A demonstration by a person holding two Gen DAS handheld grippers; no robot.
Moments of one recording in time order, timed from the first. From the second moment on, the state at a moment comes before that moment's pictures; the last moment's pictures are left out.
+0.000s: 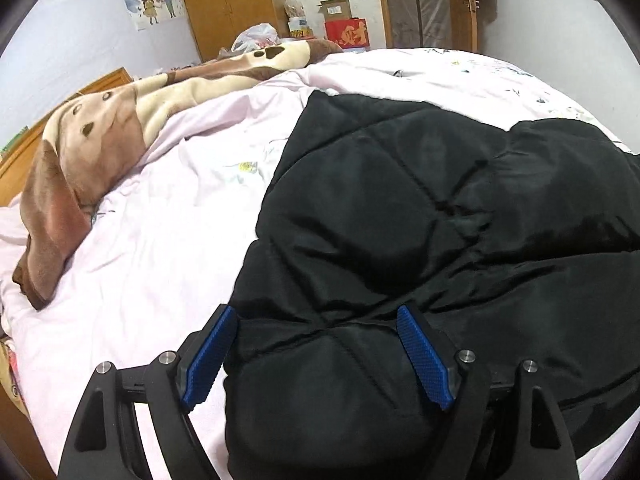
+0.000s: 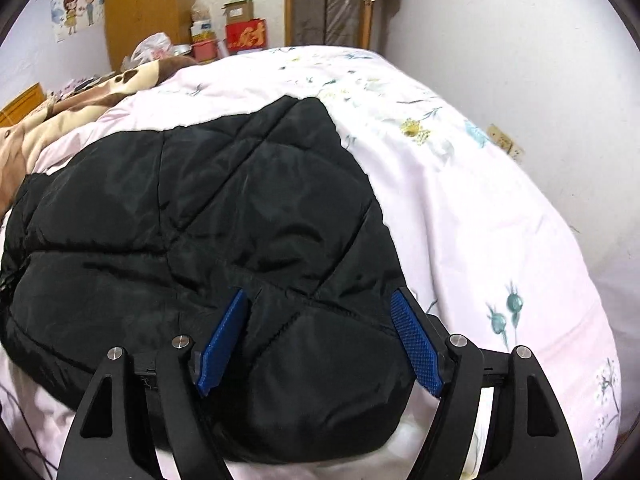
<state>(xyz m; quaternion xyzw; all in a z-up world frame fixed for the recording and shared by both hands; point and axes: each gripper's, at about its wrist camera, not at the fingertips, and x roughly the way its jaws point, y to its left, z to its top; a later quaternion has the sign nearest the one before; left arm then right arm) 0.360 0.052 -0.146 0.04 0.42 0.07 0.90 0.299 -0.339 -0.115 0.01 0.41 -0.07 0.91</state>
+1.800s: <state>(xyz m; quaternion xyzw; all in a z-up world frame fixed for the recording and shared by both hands) 0.478 0.127 -0.189 -0.12 0.59 -0.19 0.77 0.375 -0.413 -0.148 0.18 0.52 0.14 0.83</state>
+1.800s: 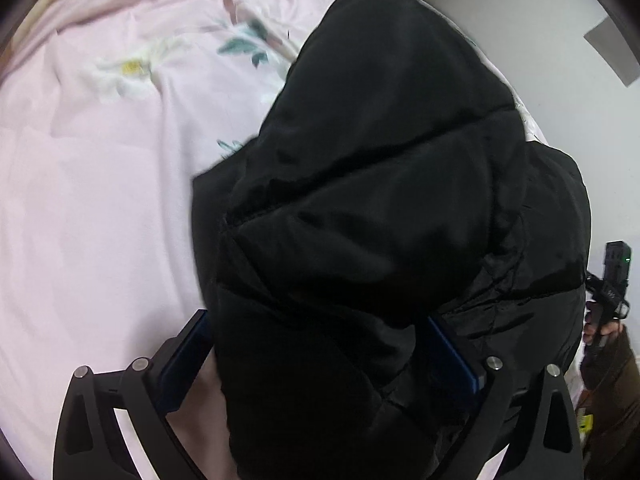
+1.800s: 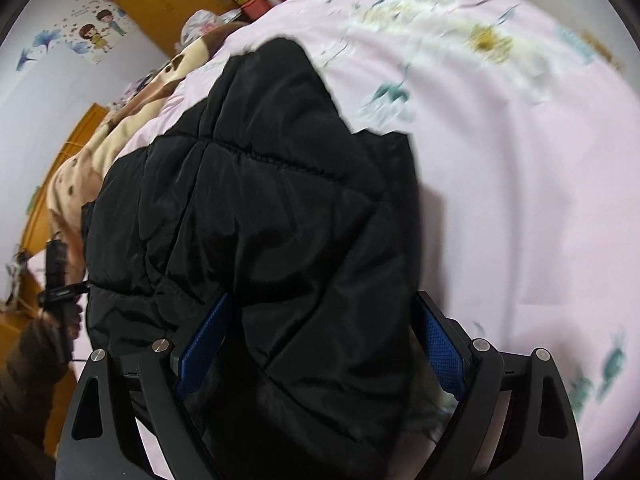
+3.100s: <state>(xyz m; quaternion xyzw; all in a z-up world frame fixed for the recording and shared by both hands) 0.460 0.099 -0.144 -0.11 0.55 -0.09 0.82 0.357 -0.327 -0.114 0.02 0.50 0.09 0.86</state>
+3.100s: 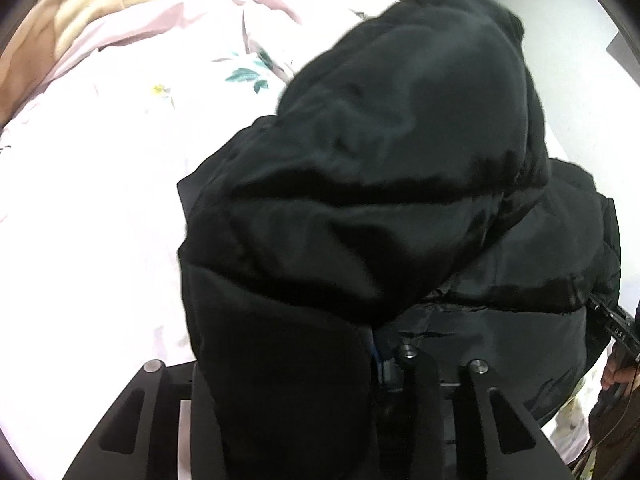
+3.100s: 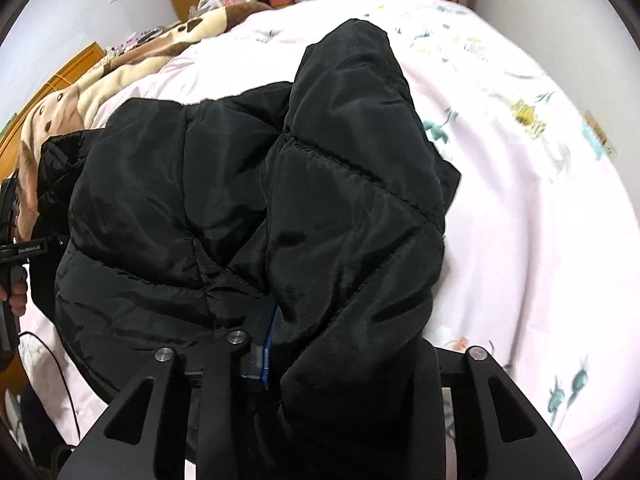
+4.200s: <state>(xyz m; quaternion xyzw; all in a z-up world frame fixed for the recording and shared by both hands) 0.429 0.155 -0.119 -0.13 0.53 -0.05 0.84 0.329 -0.308 -0.086 0.04 0.50 0.05 0.86</state>
